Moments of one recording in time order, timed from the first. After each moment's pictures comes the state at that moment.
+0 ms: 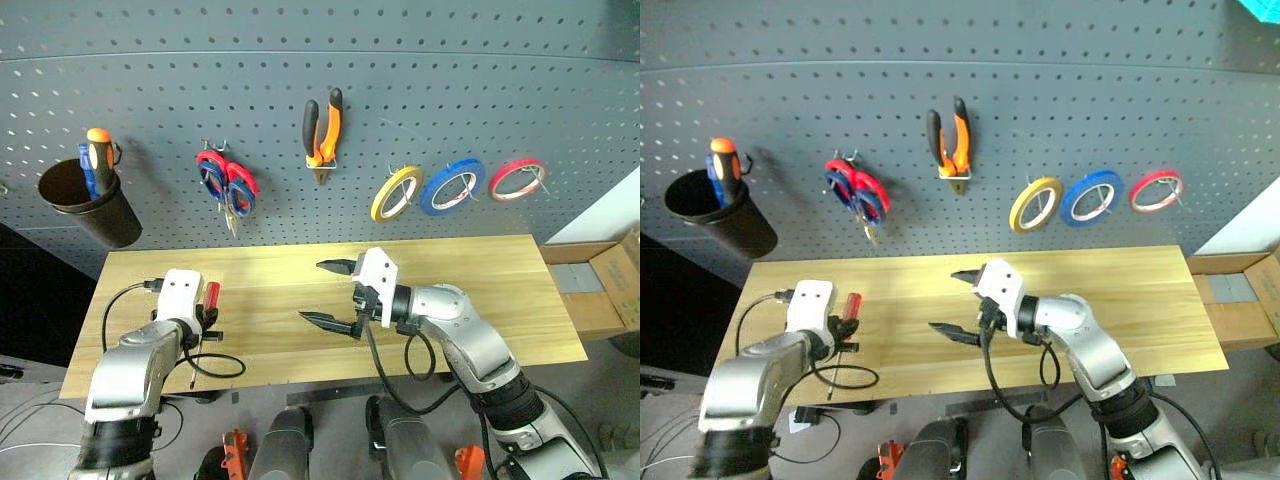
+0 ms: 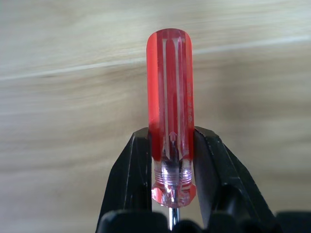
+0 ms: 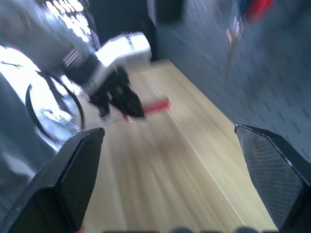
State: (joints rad) left arm -0.09 0.49 0.23 -0.45 -0.21 1.19 -0.19; right arm -0.42 -0.25 0.33 -0.24 0.27 0.38 0.83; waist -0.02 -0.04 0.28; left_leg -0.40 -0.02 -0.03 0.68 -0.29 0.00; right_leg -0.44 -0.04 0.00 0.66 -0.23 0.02
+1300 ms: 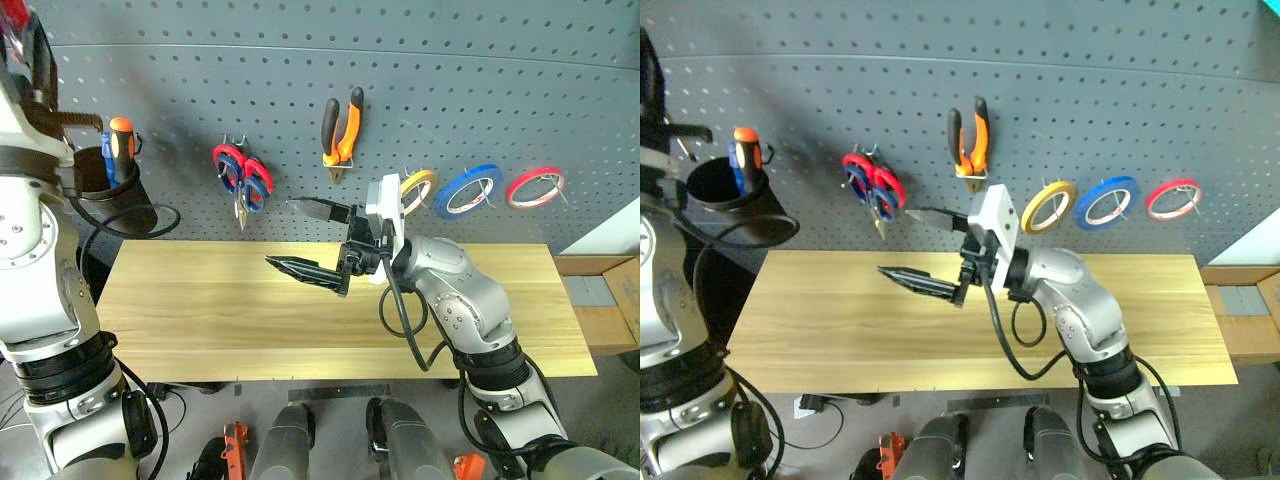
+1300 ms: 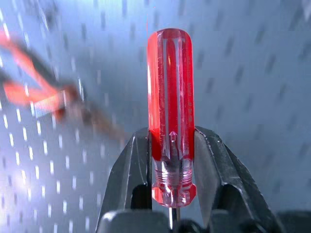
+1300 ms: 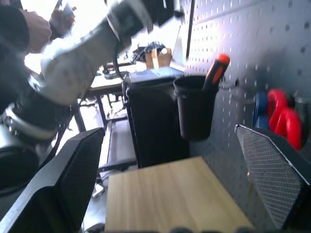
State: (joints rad) left arm -0.59 0.60 0.47 -0.29 -0.10 0.26 -0.10; right arm -0.64 -0.13 0.22 -0.23 0.47 0.46 0.81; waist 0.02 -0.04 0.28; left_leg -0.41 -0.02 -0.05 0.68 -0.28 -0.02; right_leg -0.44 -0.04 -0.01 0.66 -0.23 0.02
